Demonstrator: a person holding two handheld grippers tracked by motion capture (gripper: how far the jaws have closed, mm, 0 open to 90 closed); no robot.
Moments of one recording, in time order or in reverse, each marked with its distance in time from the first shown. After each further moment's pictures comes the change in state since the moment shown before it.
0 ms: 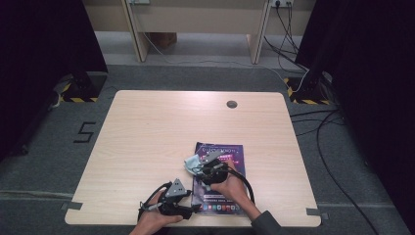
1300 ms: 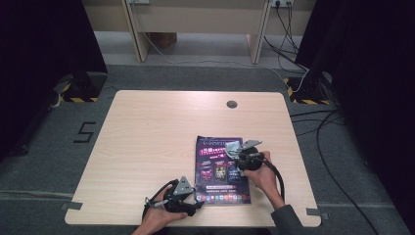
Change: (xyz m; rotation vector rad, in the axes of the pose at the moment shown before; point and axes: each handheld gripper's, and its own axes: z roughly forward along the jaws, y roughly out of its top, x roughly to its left) left arm -0.003 0.013 0.011 0.047 0.037 0.062; right arm -0.084 -0.048 -0.045 0.038 -0.264 0.159
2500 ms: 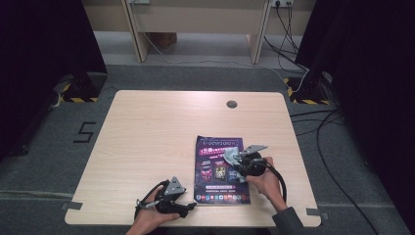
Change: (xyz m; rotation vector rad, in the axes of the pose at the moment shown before) left arm 0.011 -0.013 -0.018 0.022 0.028 -0.034; right arm 0.000 -0.018 -0.013 -0.027 0.096 0.064
